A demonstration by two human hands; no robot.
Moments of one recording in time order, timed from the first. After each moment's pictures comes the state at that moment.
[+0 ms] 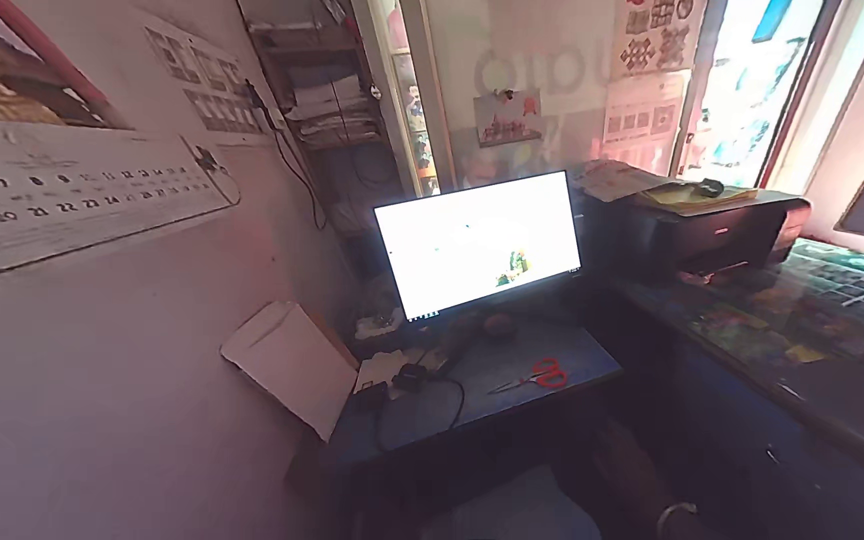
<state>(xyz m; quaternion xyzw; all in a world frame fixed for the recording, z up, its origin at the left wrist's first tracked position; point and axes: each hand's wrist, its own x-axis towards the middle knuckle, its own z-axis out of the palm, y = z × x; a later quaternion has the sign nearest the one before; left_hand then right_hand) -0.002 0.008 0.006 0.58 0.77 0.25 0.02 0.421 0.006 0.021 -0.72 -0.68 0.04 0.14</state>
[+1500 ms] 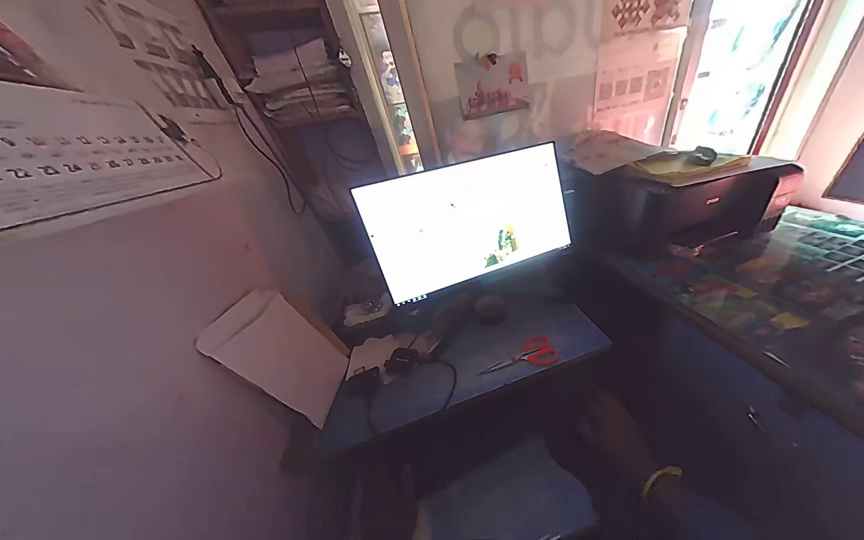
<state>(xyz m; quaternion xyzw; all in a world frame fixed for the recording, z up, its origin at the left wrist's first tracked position) -0.014 0.021 -0.028 0.58 0.77 0.27 0.00 0.423 0.014 0.018 -0.72 -0.67 0.06 0.17</state>
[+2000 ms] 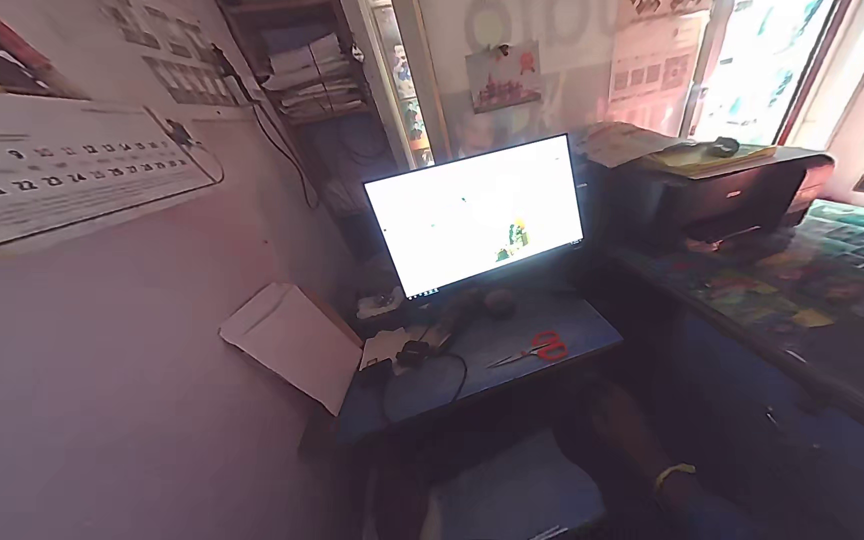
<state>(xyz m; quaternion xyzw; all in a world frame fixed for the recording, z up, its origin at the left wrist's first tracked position) -0.006 0.015 -0.010 0.58 0.78 0.23 0.02 0.422 0.020 0.015 -0.73 -0.67 0.05 0.15</state>
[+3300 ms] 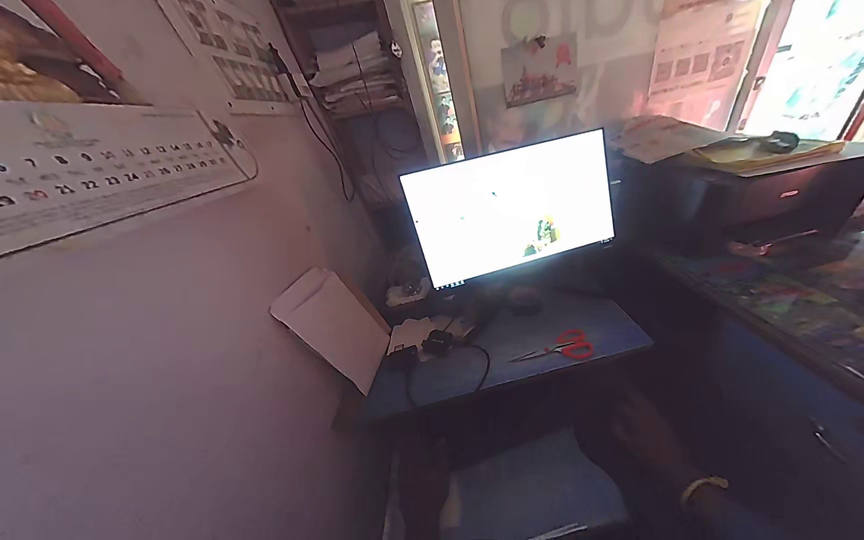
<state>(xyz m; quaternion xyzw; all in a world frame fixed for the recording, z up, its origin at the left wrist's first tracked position) -0.015 0.022 -0.025 0.59 0.76 0.27 0.00 0.421 0.016 0.020 -0.68 -0.71 0.06 0.16</state>
